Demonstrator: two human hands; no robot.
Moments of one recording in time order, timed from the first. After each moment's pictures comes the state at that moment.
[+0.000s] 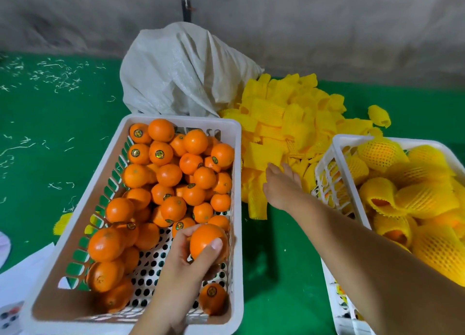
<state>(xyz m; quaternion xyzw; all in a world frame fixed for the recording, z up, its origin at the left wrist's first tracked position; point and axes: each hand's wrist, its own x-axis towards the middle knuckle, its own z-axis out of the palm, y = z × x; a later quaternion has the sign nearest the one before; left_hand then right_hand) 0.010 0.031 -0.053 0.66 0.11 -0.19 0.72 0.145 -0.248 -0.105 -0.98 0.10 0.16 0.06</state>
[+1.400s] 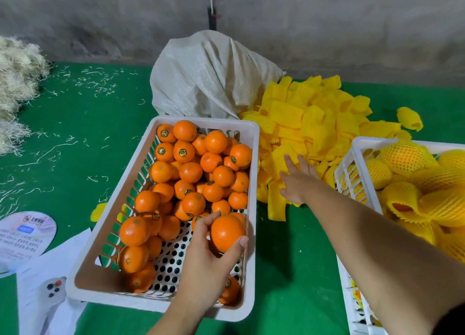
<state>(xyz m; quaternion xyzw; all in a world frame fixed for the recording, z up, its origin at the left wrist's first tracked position) 0.001 0.021 -0.055 0.79 -0.01 -0.04 0.61 0.165 -0.263 -0.101 -0.97 0.04 0.23 -0.06</state>
